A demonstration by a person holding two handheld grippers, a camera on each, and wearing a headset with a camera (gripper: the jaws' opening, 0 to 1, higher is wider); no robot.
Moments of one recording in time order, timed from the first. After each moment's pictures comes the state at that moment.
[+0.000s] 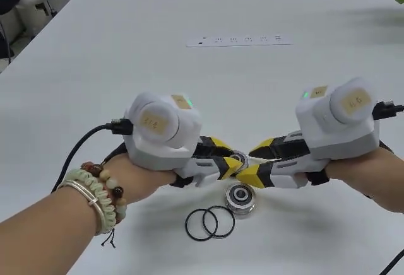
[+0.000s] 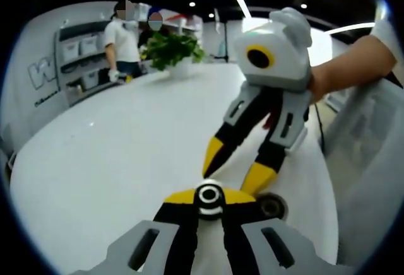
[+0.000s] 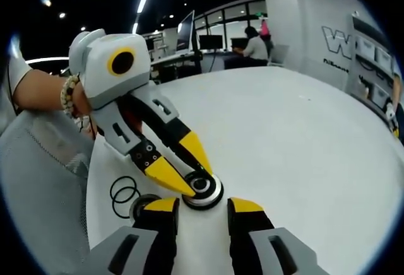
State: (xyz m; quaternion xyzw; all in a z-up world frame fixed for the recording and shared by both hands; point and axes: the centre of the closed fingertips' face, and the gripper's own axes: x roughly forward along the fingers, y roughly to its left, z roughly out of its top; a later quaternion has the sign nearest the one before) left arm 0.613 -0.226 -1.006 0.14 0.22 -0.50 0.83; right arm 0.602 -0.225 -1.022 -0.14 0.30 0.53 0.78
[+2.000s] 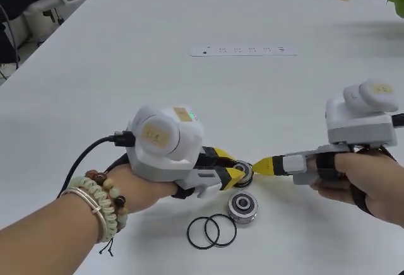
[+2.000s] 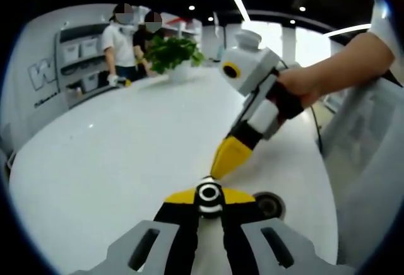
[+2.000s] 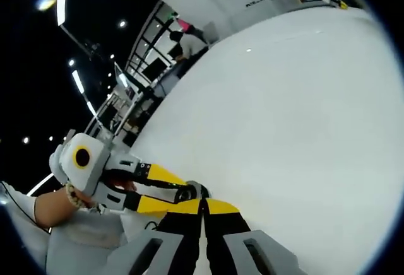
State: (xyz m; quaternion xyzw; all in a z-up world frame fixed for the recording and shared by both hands) left arm 0.612 -0.226 -1.007 0.13 0.21 -0.50 0.83; right arm 0.609 -0.237 -1.014 0.19 0.43 0.42 0.78
